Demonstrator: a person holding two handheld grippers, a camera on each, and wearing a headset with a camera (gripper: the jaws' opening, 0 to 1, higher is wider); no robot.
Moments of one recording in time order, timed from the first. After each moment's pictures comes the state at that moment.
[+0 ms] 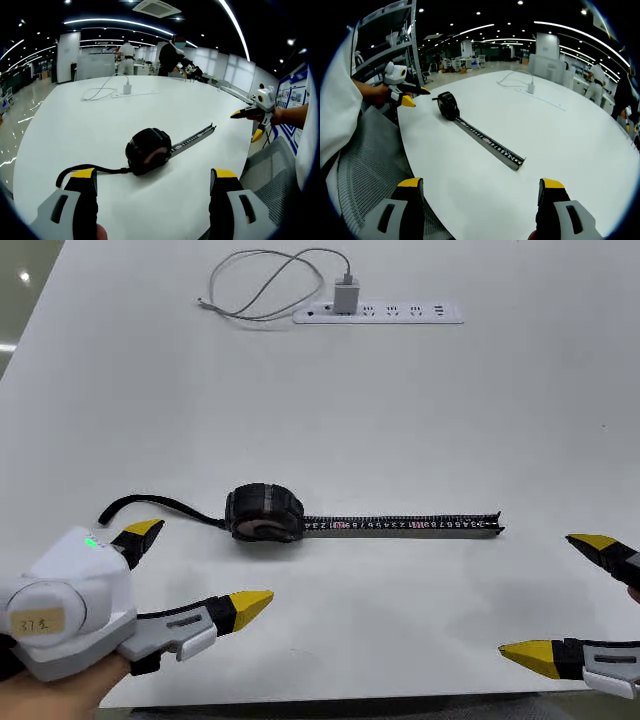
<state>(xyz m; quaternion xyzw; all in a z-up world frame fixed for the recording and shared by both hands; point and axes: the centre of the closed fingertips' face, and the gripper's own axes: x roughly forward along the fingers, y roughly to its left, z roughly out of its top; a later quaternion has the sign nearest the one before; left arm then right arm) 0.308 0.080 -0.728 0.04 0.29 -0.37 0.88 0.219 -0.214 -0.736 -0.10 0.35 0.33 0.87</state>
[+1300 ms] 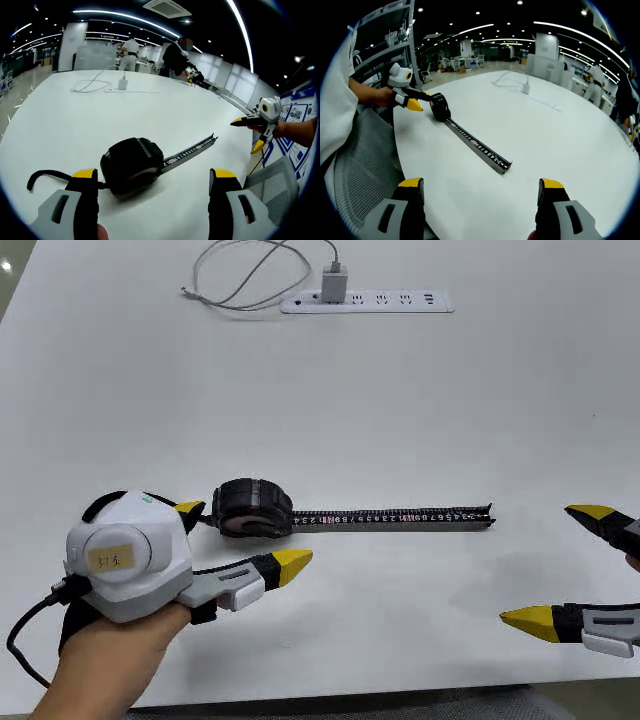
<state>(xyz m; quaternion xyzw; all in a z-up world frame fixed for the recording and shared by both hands) 0.334 0.029 -0.749 -0.02 0.31 -0.37 0.88 0.242 -0.232 -0.736 -0.11 0.34 0.33 0.87</state>
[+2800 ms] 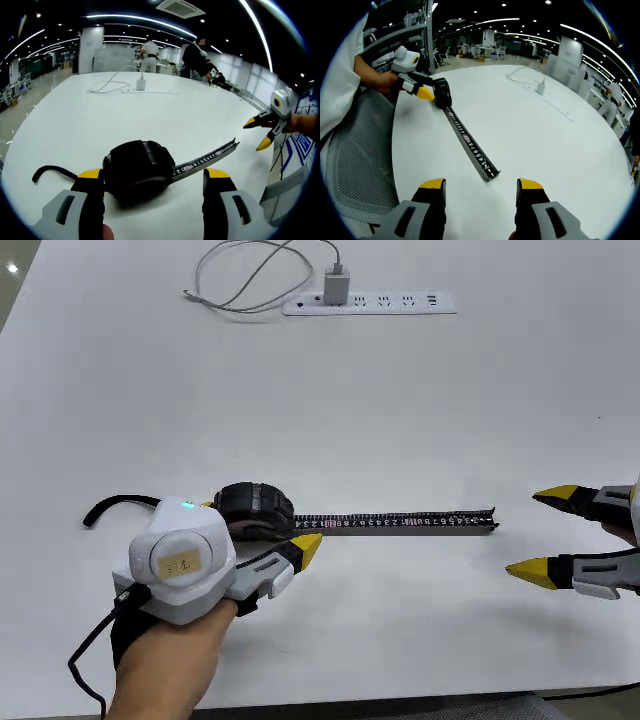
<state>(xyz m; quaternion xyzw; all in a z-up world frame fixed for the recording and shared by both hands) 0.351 0.025 -0.762 0.00 0.30 -0.27 0.91 0.279 -0.240 -0.751 -0.19 0.36 0.39 0.82</state>
